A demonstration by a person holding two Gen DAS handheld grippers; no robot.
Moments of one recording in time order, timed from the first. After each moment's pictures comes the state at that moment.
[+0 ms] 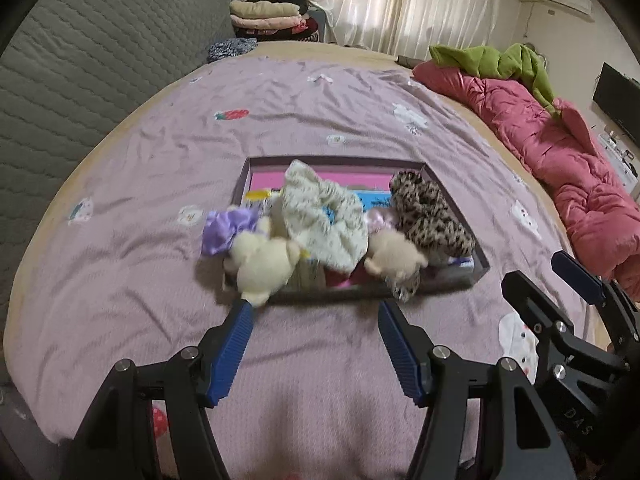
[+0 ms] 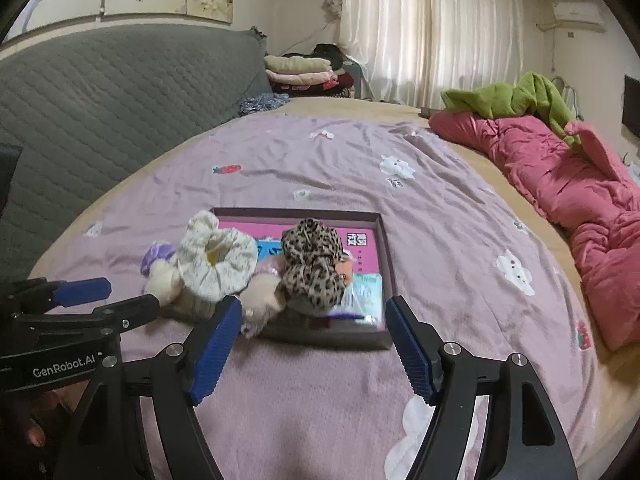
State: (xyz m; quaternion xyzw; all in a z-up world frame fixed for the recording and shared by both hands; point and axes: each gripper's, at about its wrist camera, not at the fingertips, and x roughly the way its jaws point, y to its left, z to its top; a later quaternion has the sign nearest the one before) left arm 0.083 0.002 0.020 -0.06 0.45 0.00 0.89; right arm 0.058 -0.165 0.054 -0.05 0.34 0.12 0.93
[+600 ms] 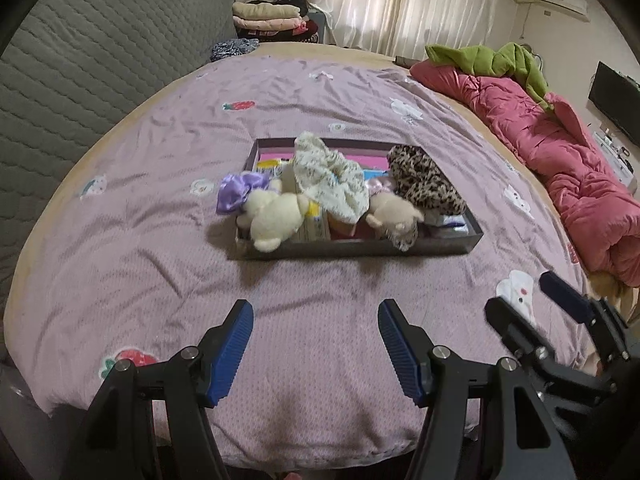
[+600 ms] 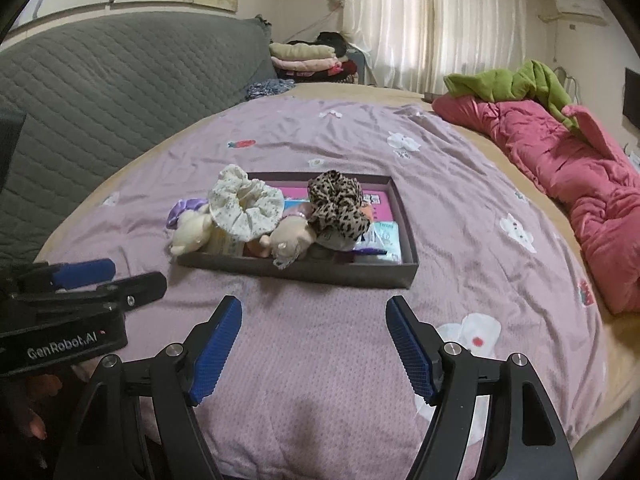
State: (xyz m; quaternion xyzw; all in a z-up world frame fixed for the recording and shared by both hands) left arm 0.035 0.006 0.008 -0.06 0.45 0.00 0.89; right arm 0.005 -0.157 0.034 -0.04 0.37 0.12 0.92
